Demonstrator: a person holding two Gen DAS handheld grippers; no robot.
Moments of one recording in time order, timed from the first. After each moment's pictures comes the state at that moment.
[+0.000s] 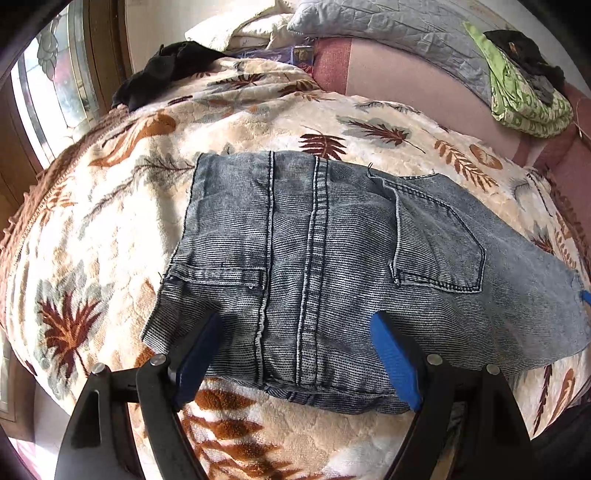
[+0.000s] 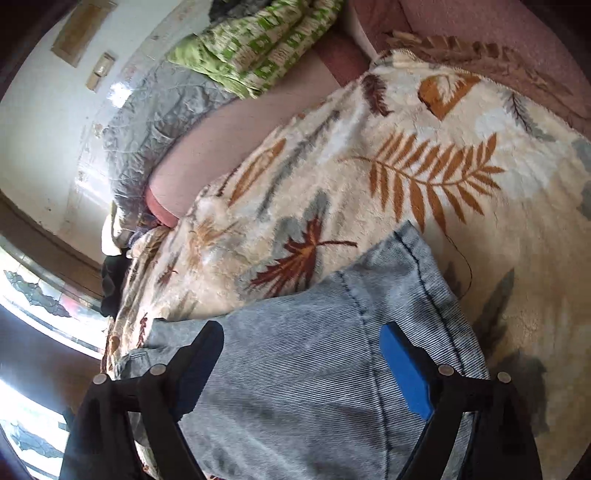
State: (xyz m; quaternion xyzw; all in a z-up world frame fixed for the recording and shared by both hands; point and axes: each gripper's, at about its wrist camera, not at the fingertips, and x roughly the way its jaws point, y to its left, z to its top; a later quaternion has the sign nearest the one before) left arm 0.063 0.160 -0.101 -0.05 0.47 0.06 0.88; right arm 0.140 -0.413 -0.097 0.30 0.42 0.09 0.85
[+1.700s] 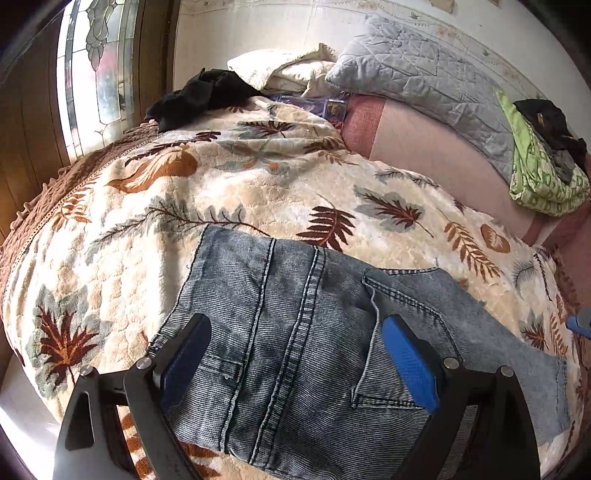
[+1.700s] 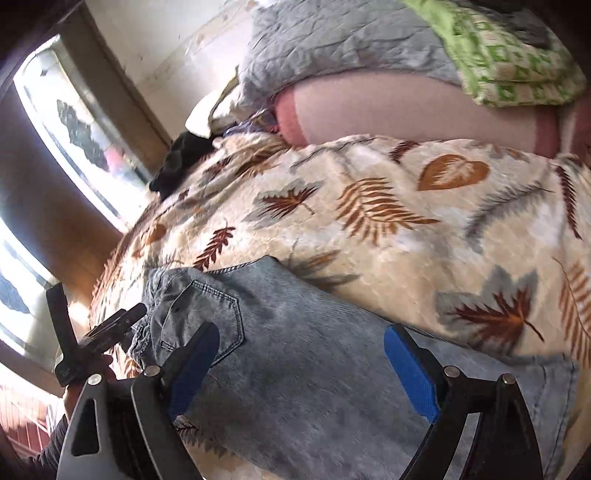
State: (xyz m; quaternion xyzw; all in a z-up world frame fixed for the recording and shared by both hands) left arm 0.100 0.168 -0.073 -0.14 0.39 0.12 0.90; right arm 0.203 -0.188 -0.025 0.05 0.47 0.28 0.84
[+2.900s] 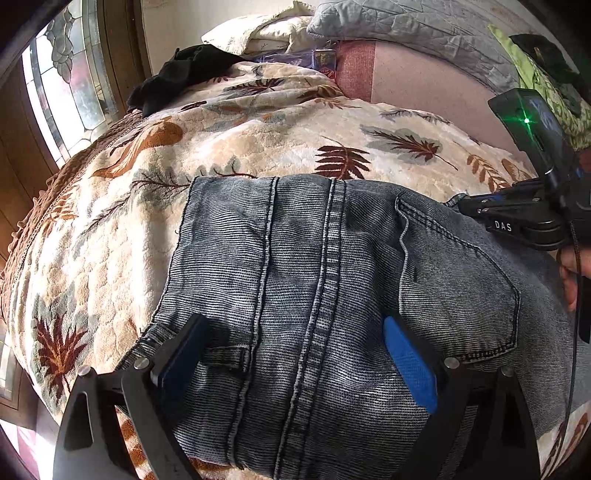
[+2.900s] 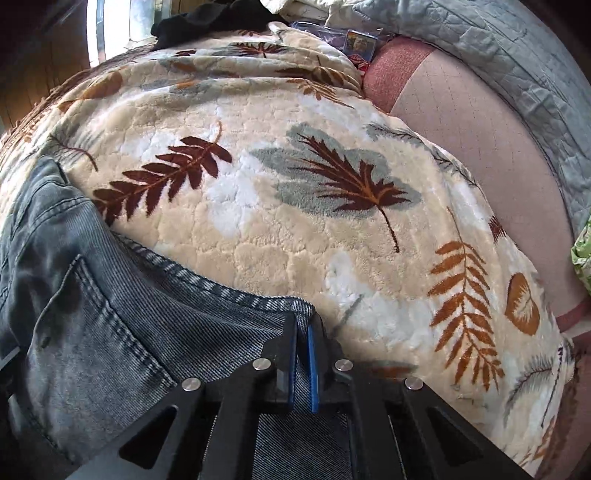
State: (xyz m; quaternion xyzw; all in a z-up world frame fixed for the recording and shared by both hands) left arm 0.113 0.161 -0.115 -0.06 0.46 0.12 0.88; right arm 0.289 0.004 -0.127 -0.27 0.46 0.24 0.81
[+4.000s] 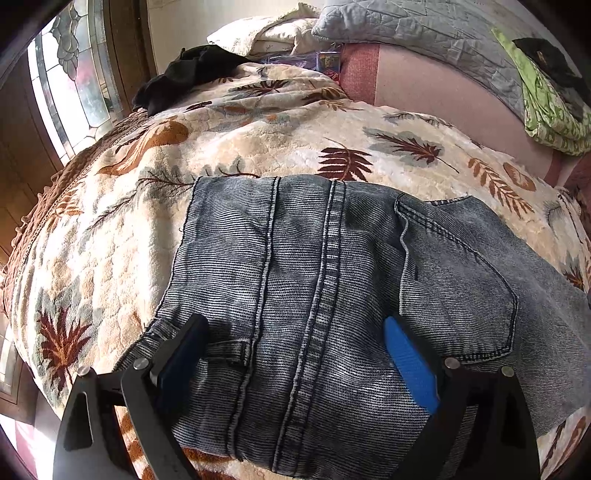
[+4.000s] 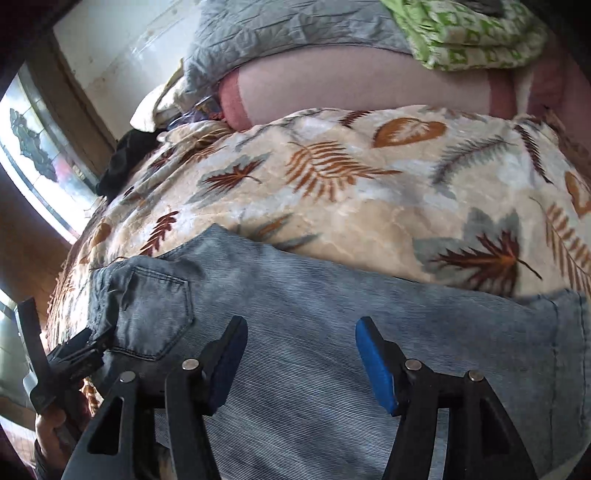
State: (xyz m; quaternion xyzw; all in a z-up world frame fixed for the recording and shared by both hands) left arm 0.108 0.159 -0.112 -0.06 0.46 0.13 0.88; right arm 0.177 -0.214 -0.080 0.08 0.47 0.14 0.87
